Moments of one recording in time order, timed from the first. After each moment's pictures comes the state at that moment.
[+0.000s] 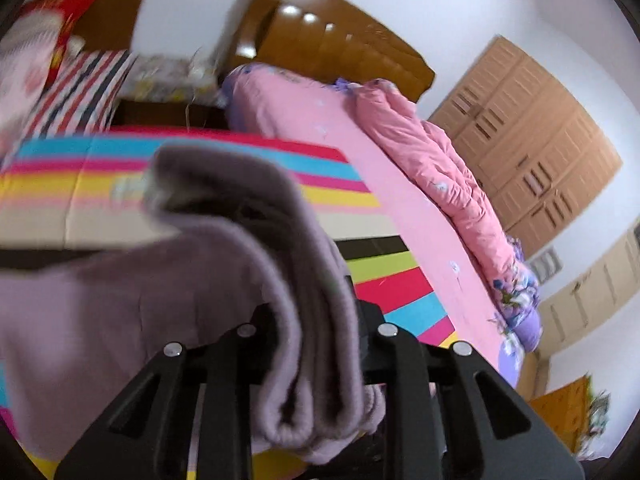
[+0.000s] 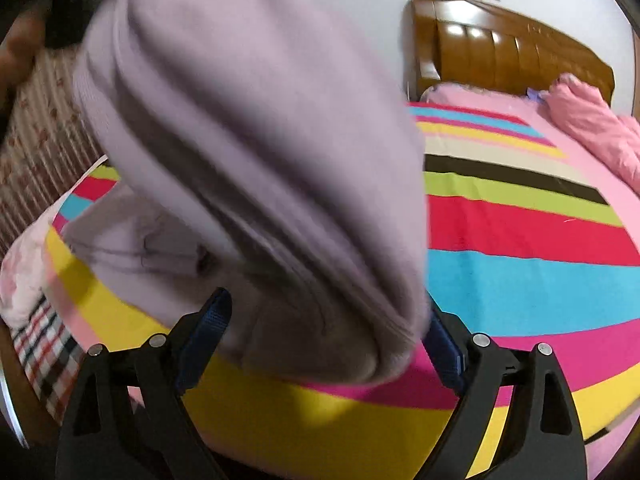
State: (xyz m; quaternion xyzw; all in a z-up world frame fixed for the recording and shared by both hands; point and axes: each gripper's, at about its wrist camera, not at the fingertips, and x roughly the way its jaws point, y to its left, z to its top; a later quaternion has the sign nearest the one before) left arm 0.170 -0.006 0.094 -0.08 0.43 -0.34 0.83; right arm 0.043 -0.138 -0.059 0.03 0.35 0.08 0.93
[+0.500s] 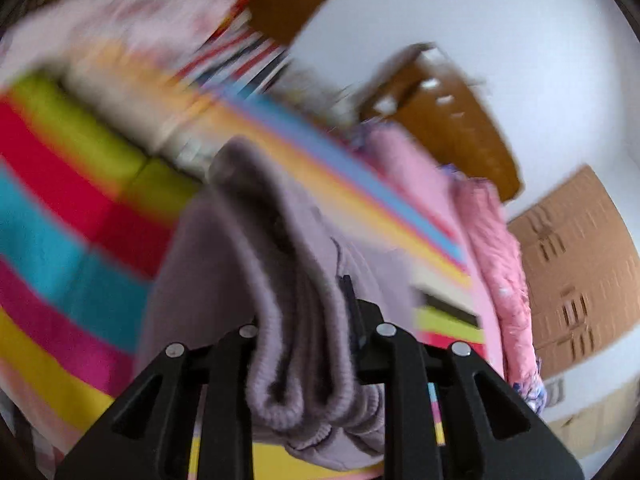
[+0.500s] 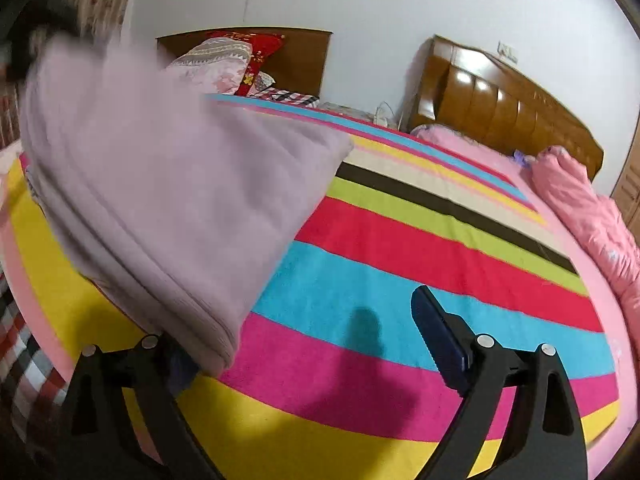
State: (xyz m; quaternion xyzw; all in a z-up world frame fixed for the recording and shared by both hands) left arm 0.169 0.268 0.003 -0.28 0.45 -0.14 0.84; right arm 0.042 -0.100 -0.071 -0.13 0.32 0.03 0.94
